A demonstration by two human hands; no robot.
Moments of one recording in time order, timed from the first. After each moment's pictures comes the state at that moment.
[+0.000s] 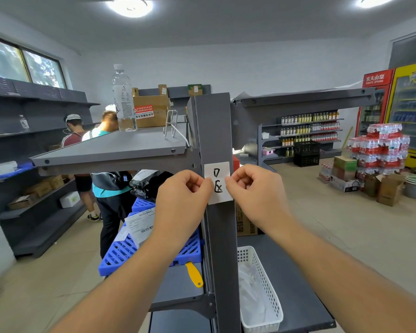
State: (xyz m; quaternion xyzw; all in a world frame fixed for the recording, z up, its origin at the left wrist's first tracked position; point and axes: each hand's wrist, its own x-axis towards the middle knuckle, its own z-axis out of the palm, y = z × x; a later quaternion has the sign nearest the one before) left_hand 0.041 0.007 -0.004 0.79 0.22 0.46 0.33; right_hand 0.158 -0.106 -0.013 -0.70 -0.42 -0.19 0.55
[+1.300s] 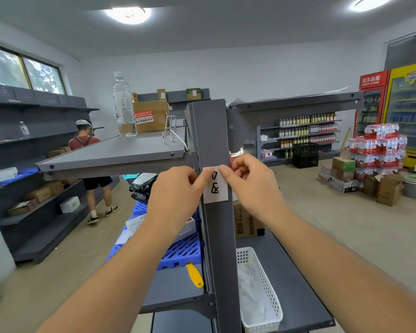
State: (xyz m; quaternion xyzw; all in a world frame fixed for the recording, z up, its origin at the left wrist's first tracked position) left_hand 0.044 0.020 0.021 0.87 0.24 0.40 0.12; right_hand 0.168 -0.101 -0.002 -0.69 -0.41 -0.16 0.58
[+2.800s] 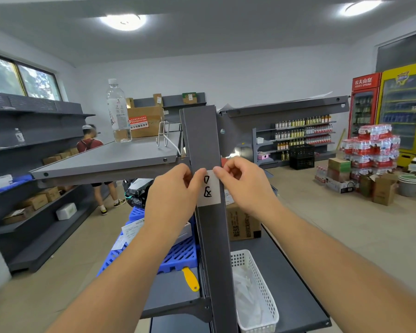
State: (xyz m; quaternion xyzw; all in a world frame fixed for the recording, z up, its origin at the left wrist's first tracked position) left_hand 0.048 0.012 0.017 0.85 0.23 0.45 0.14; right_hand 0.177 -0.104 0.005 -0.69 -0.43 -0.13 0.56
